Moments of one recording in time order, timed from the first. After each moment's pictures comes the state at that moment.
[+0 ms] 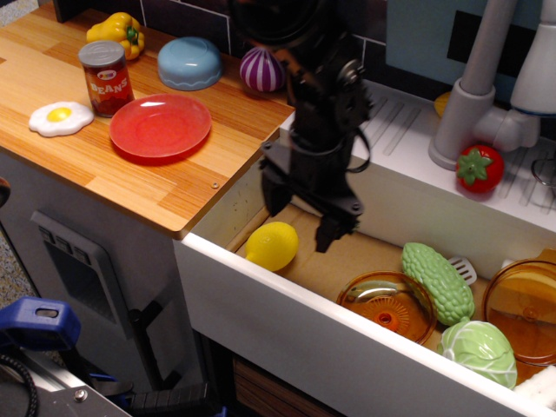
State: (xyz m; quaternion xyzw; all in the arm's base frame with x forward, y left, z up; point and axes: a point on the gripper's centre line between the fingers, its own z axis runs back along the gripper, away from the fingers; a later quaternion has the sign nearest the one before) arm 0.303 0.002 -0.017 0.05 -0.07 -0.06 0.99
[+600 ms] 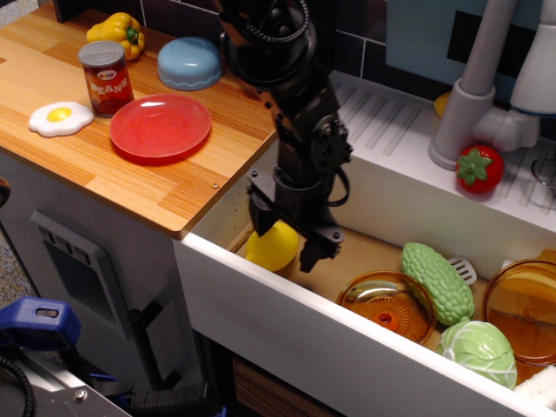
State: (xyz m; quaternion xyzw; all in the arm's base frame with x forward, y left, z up) arm 0.302 0.022 -0.049 0.07 -0.08 -0.06 0.99
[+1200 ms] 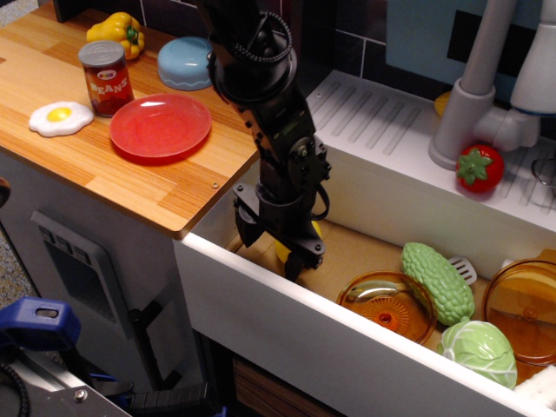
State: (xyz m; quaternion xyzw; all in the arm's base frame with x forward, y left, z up) arm 0.304 0.035 -0.073 0.06 -0.09 -0.06 0.99
